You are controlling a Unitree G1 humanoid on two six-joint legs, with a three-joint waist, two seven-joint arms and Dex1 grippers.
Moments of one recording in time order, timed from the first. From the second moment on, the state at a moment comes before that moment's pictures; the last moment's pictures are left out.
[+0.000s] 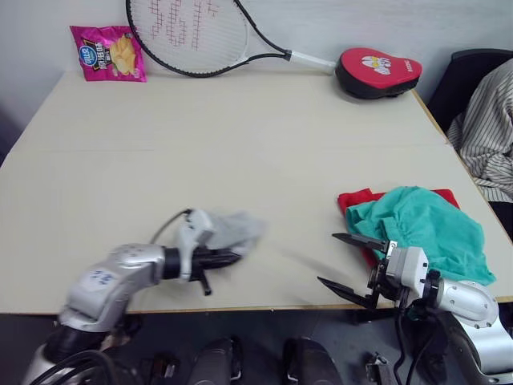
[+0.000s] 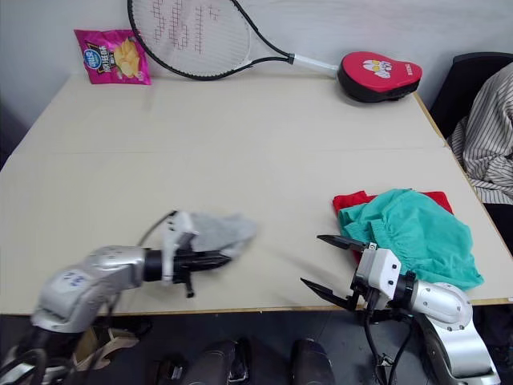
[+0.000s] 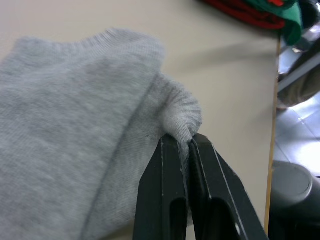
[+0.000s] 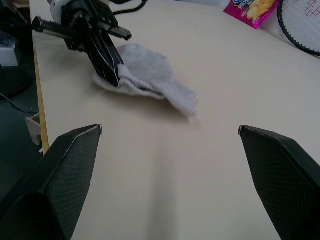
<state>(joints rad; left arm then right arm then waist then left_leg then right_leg) -0.32 0.53 -0.23 -0.31 -0.49 0.84 -0.68 0.16 -0.64 -0.11 -0.36 0.43 -0.11 1.00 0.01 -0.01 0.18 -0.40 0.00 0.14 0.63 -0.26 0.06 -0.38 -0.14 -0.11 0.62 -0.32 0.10</state>
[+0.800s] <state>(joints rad) -0.56 0.70 -0.06 0.18 -0.37 0.33 -1.10 0.06 -0.56 0.18 -0.47 0.29 0.13 0.84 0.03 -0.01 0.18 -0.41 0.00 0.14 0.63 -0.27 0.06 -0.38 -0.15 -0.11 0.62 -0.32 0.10</state>
